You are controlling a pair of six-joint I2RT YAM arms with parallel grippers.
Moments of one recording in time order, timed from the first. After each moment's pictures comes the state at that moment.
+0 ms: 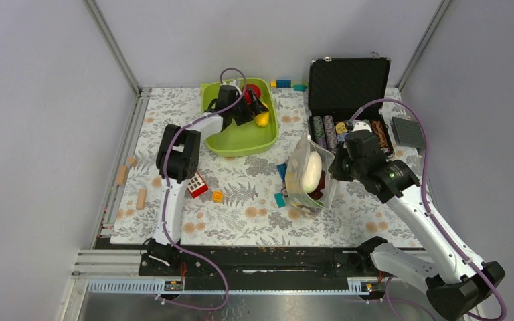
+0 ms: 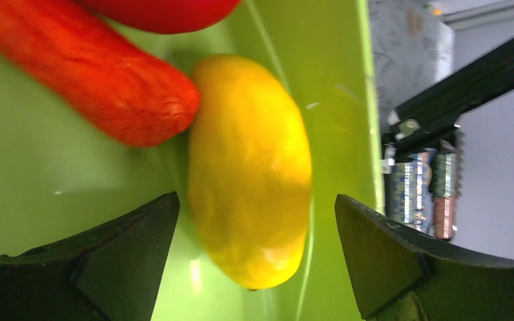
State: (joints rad) left arm -0.31 2.39 1.79 0.05 0.35 -0.75; right arm 0.49 0.98 1.05 -0.86 0.14 0.52
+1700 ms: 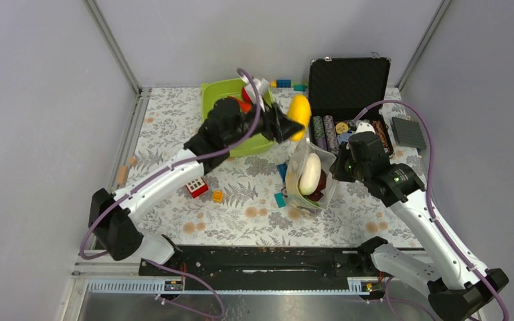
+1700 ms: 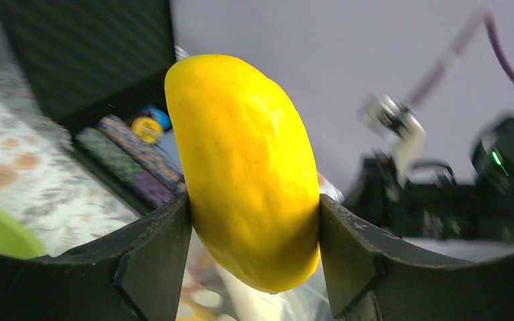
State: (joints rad) left arm -0.71 1.45 1.31 0.13 0.35 -0.51; right arm 0.49 0.94 1.05 -0.86 0.13 0.52
